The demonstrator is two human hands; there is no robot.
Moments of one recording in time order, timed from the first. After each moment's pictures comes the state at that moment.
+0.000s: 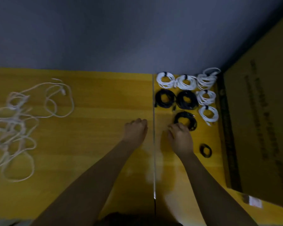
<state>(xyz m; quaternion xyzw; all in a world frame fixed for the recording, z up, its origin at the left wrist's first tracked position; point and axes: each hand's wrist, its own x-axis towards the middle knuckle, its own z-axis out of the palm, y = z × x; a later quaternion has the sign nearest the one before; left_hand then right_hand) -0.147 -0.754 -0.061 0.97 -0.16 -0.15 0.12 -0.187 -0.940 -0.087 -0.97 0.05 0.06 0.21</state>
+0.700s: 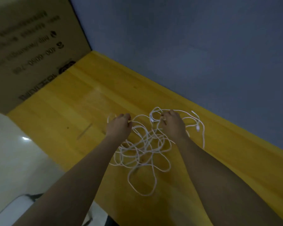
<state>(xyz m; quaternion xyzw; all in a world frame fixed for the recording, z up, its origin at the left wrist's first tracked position) -0.156 -0.211 -0.013 0.95 0.24 -0.07 0.18 -0.029 -0.387 -0.051 -0.94 -0.29 0.09 0.17</state>
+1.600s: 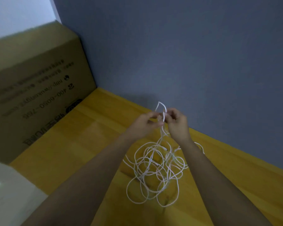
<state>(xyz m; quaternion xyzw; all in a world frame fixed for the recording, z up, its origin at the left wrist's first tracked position) -0.089 -0.119 0.091 0.82 0.02 0.01 0.57 -0.029 -0.252 0.071 -0.79 -0.15 0.01 0.60</state>
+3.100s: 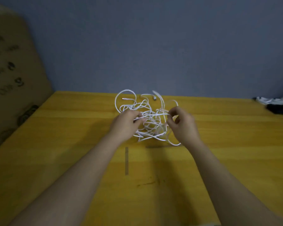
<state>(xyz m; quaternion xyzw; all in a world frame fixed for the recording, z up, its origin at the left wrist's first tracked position) -0.159 0.012 -0.112 0.90 -0.22 0.13 0.36 -0.200 -0.190 -0.110 -0.89 -0.04 -0.29 0.34</state>
